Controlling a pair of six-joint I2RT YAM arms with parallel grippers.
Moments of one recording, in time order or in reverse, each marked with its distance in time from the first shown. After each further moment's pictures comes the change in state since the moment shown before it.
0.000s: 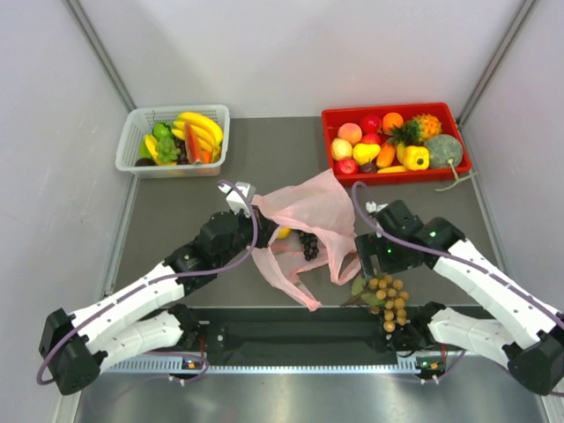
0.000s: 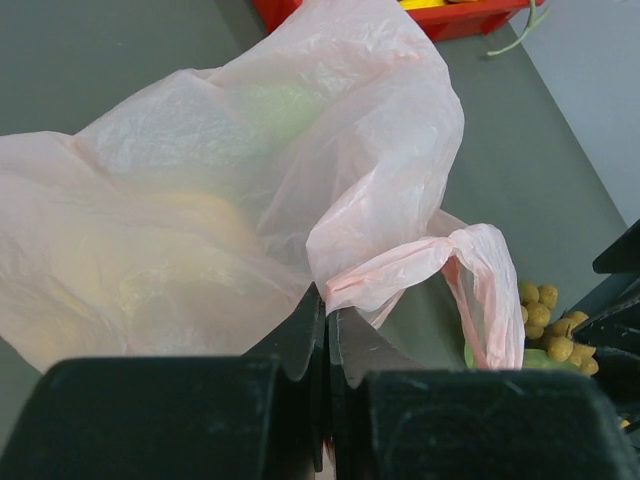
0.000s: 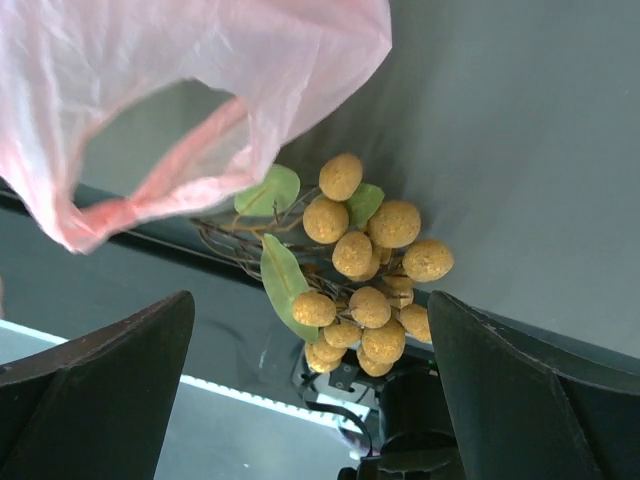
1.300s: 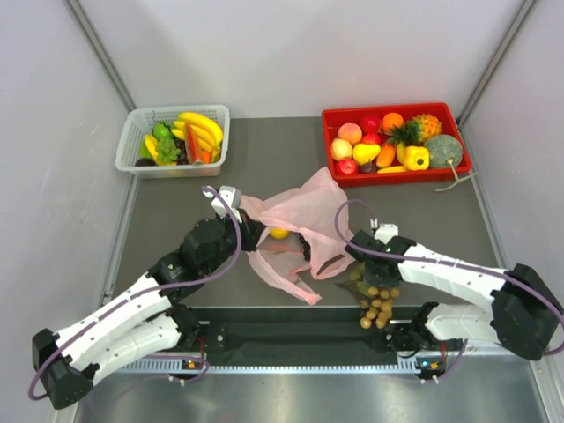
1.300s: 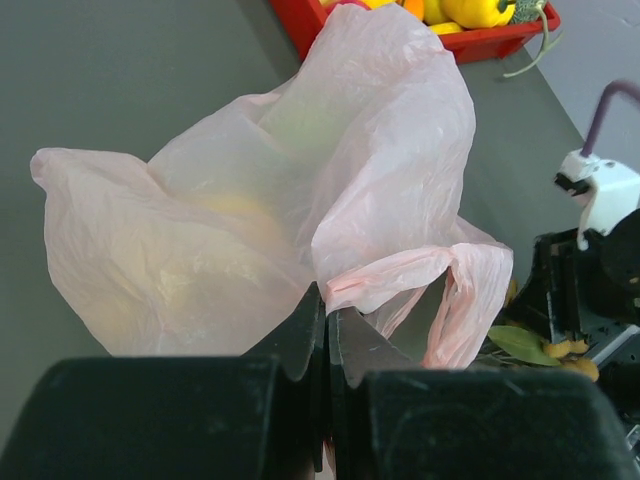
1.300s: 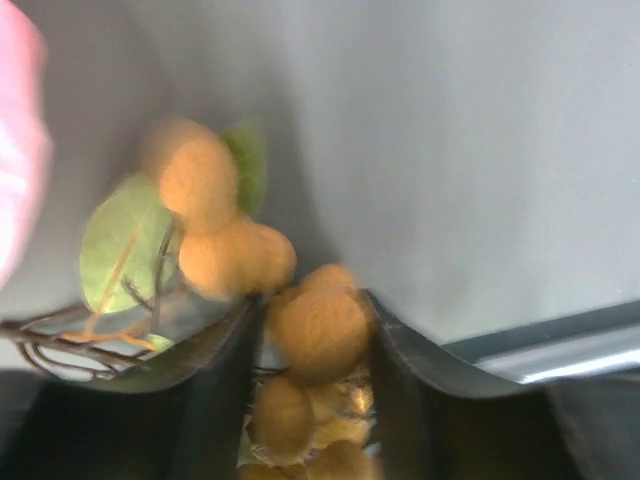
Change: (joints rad) left arm 0.002 -0.158 -0.011 -0.109 -0.066 0.038; right arm 0.237 0.248 -0.277 0.225 0.402 0.555
